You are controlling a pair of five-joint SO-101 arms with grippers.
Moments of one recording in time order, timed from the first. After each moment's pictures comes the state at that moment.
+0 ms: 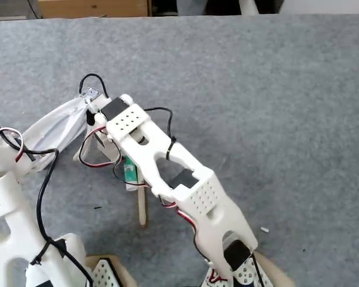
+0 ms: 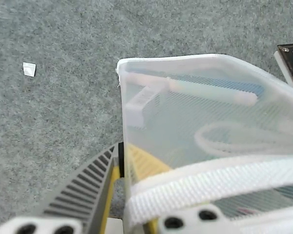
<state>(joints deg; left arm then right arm) -31.4 -42.5 14.5 100.7 12.6 -42.8 45.9 -33.8 83.6 3.5</state>
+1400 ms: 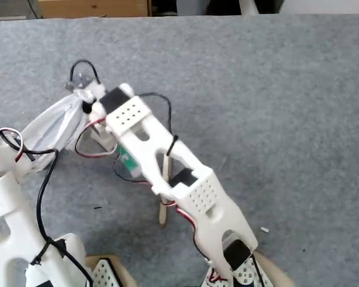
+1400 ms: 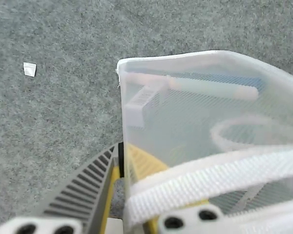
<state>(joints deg) -31.4 -42.5 14.5 100.7 12.6 -41.1 47.1 -51.6 90.6 7.4</state>
